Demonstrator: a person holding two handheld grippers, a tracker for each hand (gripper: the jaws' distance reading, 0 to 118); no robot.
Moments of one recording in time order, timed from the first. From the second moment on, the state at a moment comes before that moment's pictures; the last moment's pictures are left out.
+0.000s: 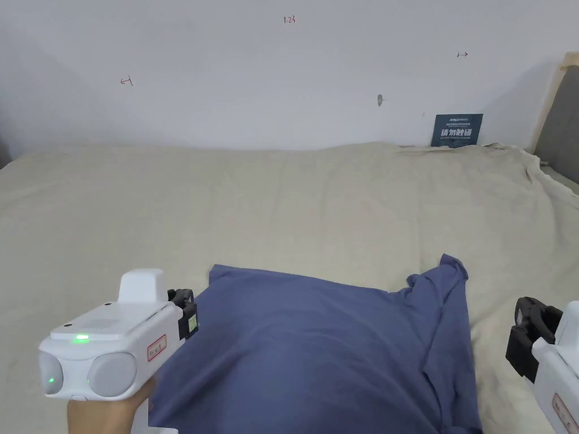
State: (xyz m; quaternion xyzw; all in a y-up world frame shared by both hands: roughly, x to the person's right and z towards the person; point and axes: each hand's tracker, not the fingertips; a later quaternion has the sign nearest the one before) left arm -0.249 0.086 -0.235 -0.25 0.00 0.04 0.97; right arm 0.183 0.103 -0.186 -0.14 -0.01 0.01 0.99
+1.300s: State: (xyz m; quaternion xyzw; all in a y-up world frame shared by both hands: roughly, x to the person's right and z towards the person) left arm -0.264 -0.062 -0.572 -0.51 -0.01 -0.03 0.86; right arm 0.212 0.032 -0.360 -0.25 -0.03 0.01 0.97
